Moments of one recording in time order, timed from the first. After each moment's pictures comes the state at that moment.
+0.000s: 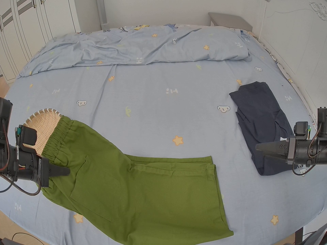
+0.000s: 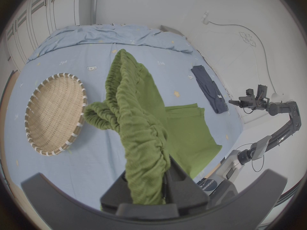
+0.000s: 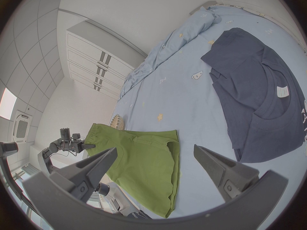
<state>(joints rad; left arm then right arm) -0.19 1.23 -0.89 0.44 -0.26 -0.03 0.08 1.44 -0.60 -0.30 0.72 0.37</state>
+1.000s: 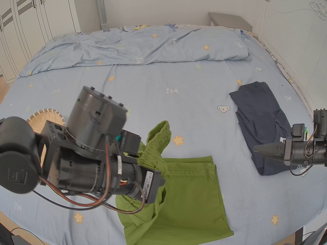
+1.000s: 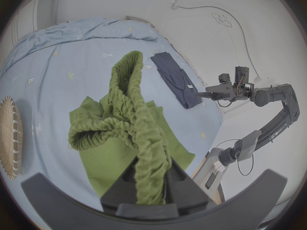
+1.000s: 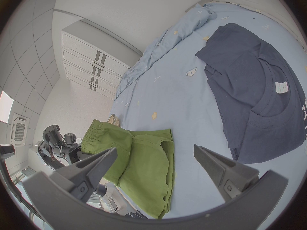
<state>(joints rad) -0.83 1.61 -1.07 0.20 -0.02 -0.33 0.06 1.49 -0.60 -0.31 0.71 0.36</state>
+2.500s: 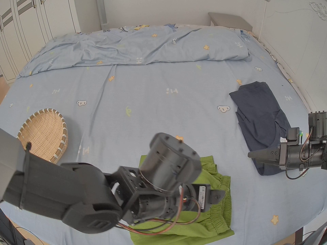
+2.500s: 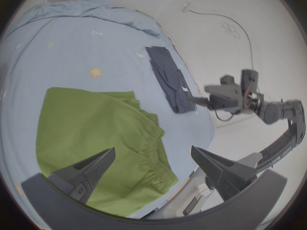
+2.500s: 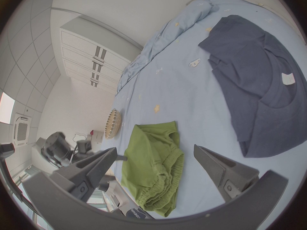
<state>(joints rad) -0.99 1.88 -1.02 -0.20 0.04 -0.64 0.11 1.52 -0.59 -0.31 0.71 0.36</state>
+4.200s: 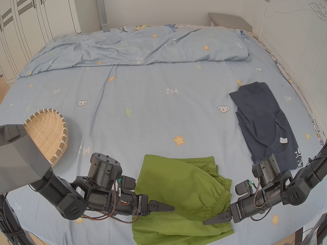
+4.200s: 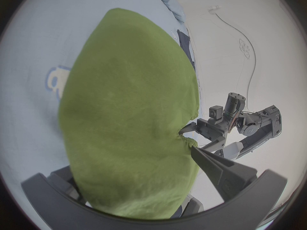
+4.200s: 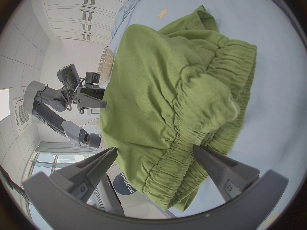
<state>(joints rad) -0.57 1.98 -0.55 -0.66 -0.59 -0.58 0.49 1.88 -0.47 -0.37 0.62 0.28</state>
